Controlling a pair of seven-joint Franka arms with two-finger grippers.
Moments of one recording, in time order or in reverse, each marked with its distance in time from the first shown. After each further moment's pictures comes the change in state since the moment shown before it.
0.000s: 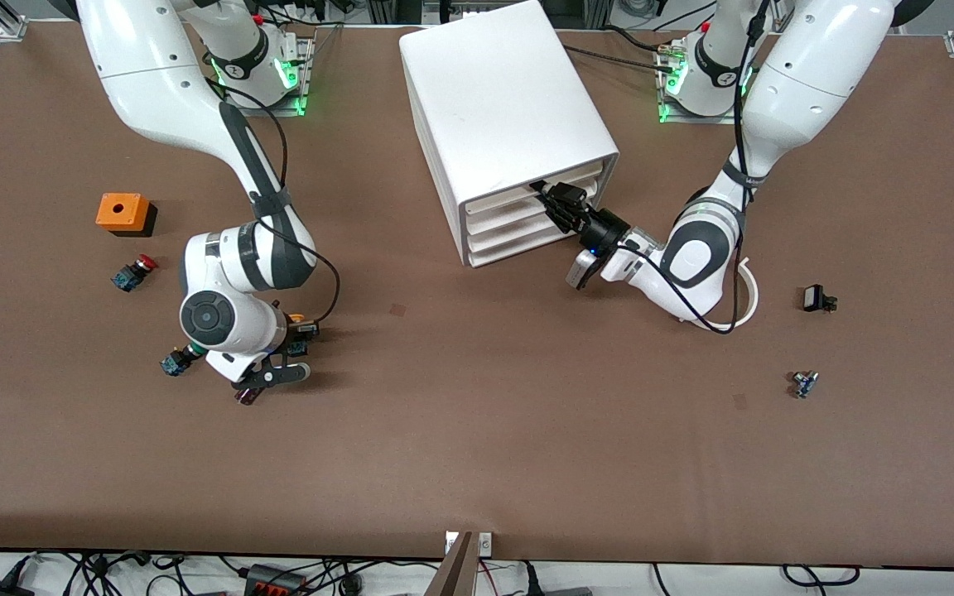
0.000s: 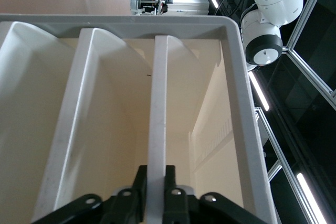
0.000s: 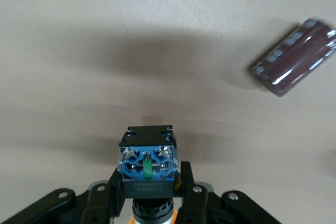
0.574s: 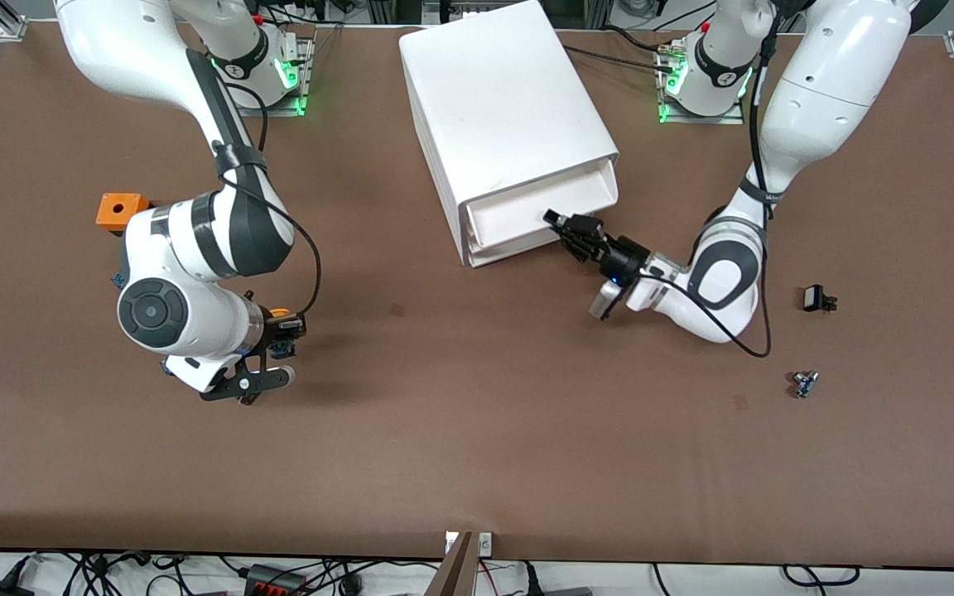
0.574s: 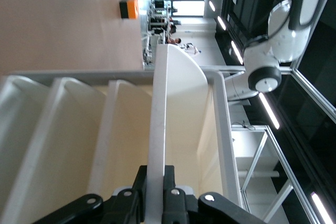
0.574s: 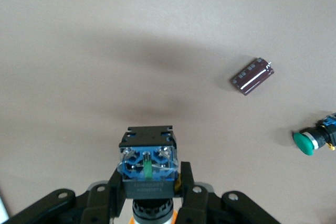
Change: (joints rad) left arm 0.037 0.062 0.050 0.152 0.000 0.010 -0.060; right arm 0.013 -0.041 0.006 0.294 0.003 -0.313 0.000
